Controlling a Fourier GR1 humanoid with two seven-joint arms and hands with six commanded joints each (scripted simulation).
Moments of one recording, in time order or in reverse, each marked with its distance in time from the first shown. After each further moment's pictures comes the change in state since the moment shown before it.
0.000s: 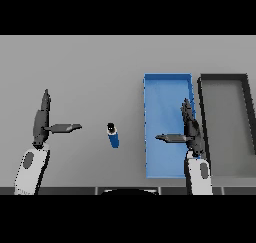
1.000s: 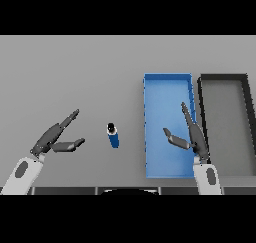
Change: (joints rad) left arm 0.090 0.243 -0.187 -0.186 -0.007 -0.437 -0.111; right arm 0.070 -0.169 0.103 -0.125 0.179 0.070 -0.063
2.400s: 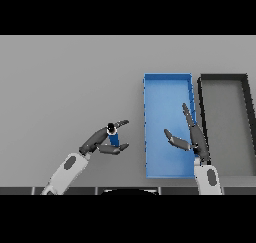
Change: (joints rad) left arm -0.174 -0.430 -0.210 0.301 -0.153 0.027 0.004; right arm 0.015 0.005 -0.009 0.001 -0.011 0.003 -0.009
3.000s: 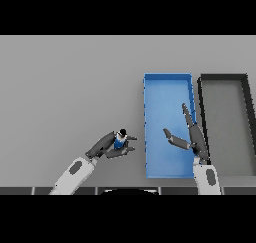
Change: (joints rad) left arm 0.043 -0.056 -0.044 -0.045 0.001 0.020 -0.049; right arm -0.008 0.005 0.002 0.014 0.008 -0.006 0.014
